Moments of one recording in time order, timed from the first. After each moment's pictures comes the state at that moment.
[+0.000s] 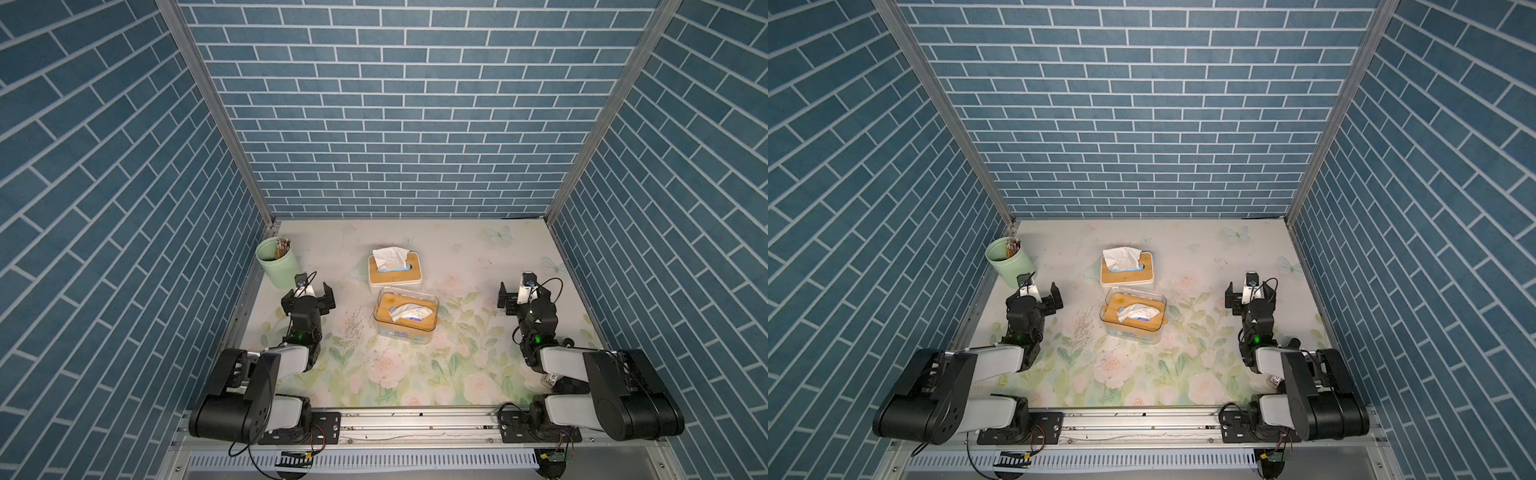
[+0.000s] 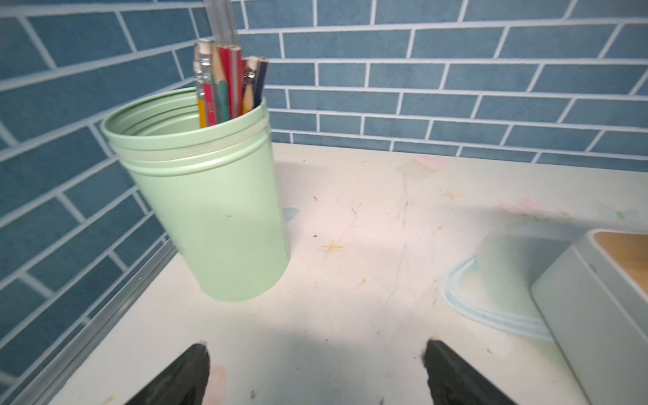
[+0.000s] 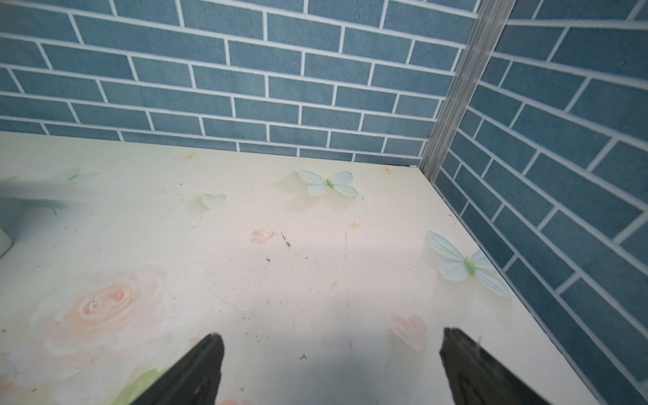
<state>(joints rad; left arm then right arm) -0.13 1.36 0.25 0.84 -0.35 -0.09 0.13 1.35 0.20 0.96 0.14 -0.11</state>
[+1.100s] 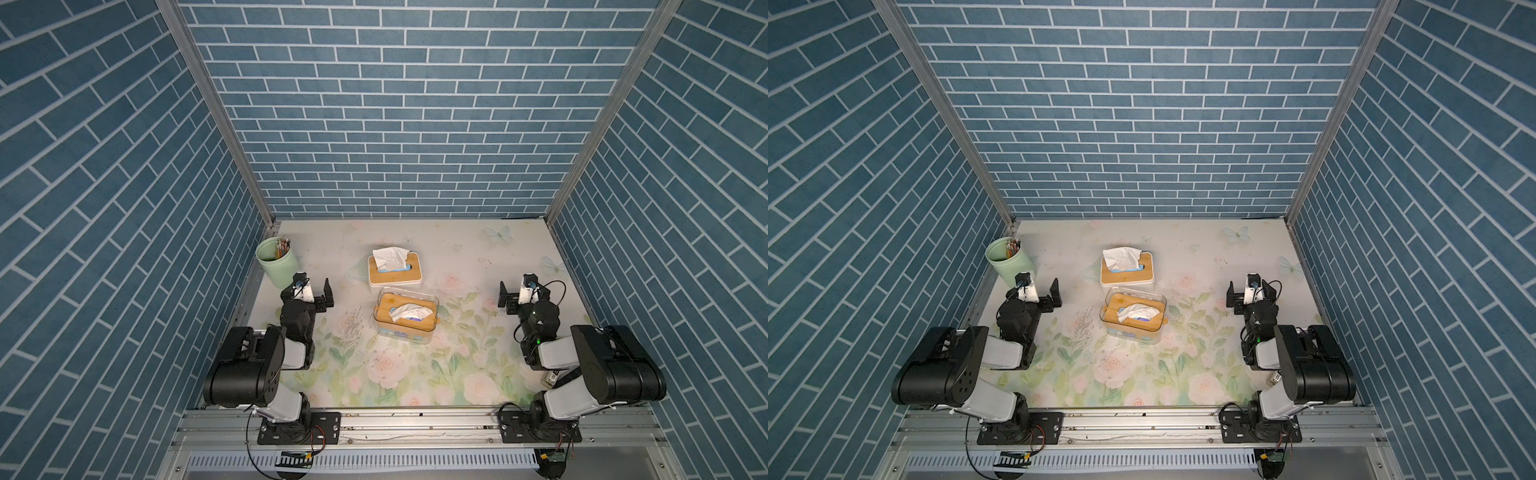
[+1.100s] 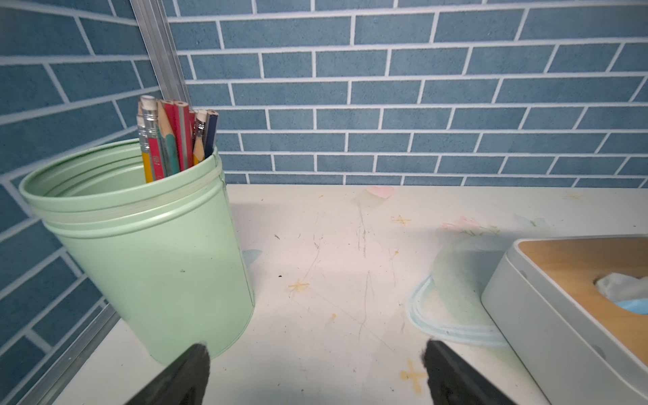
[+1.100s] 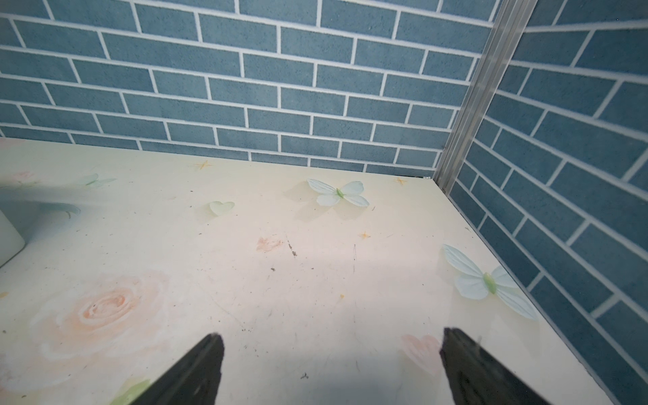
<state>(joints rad) 0.00 1.52 0.21 1.19 -0.06 -0.01 0.07 1.52 0.19 1.19 0.04 -0.12</state>
